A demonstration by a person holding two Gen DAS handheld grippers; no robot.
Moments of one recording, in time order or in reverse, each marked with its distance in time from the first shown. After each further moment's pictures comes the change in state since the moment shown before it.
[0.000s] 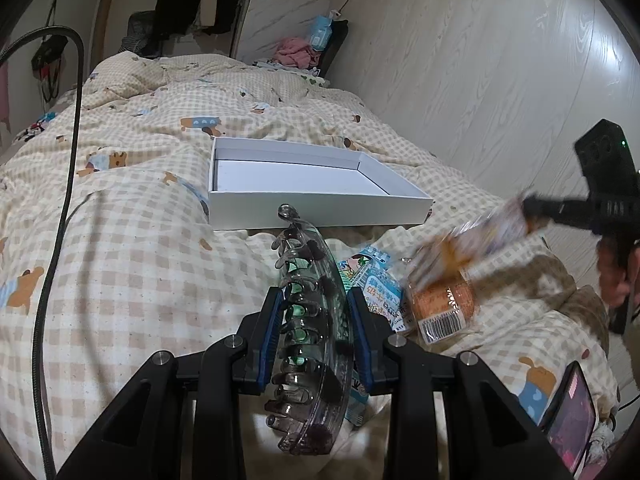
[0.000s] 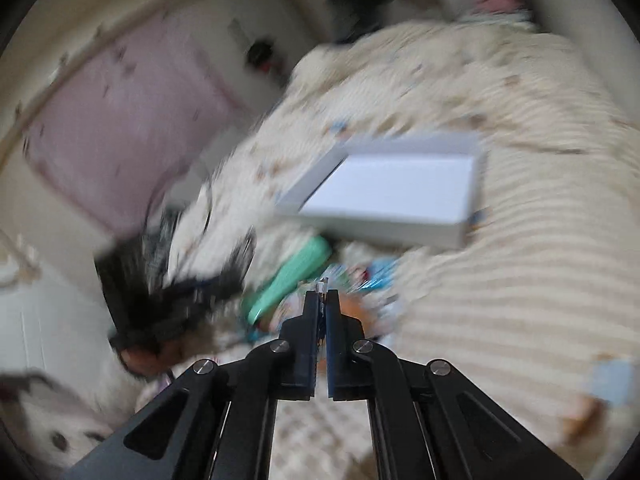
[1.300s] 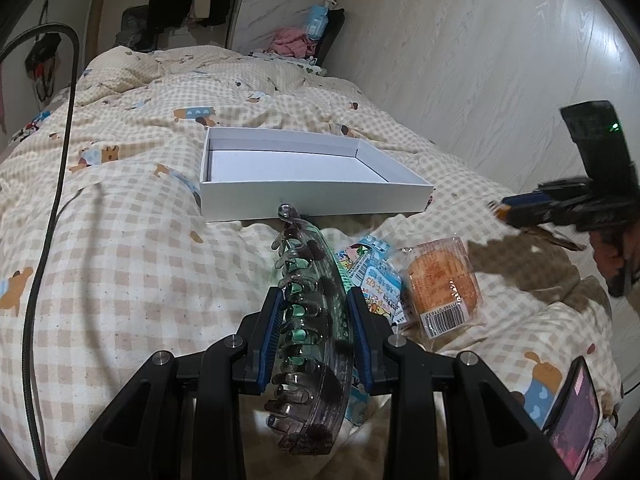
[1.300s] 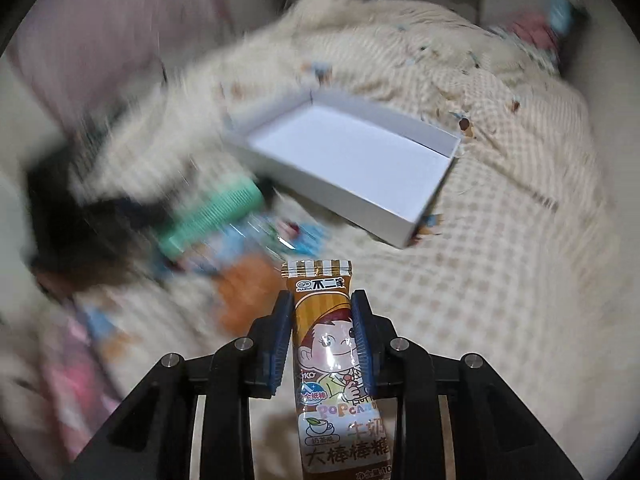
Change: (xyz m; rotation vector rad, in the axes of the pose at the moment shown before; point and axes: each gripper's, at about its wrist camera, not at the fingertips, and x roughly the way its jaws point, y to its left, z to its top) left arm 0.008 -0.003 0.000 0.018 0.041 0.004; right arm 0.045 0.022 0.000 -0.248 0.219 -0.110
